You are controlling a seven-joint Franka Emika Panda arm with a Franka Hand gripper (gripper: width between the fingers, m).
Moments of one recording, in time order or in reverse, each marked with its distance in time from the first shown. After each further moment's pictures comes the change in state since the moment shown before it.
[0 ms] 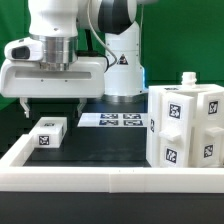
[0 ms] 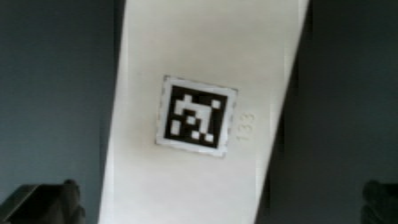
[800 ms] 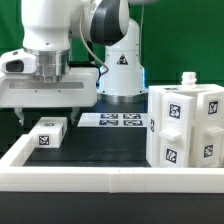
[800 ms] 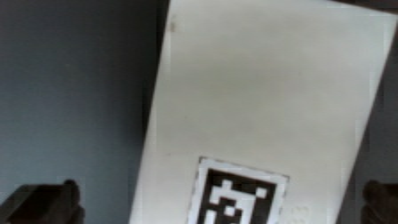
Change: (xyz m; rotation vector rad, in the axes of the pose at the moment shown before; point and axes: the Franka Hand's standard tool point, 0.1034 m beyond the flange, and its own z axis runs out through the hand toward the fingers) arm -0.013 0.009 0.018 0.002 -0.030 -0.017
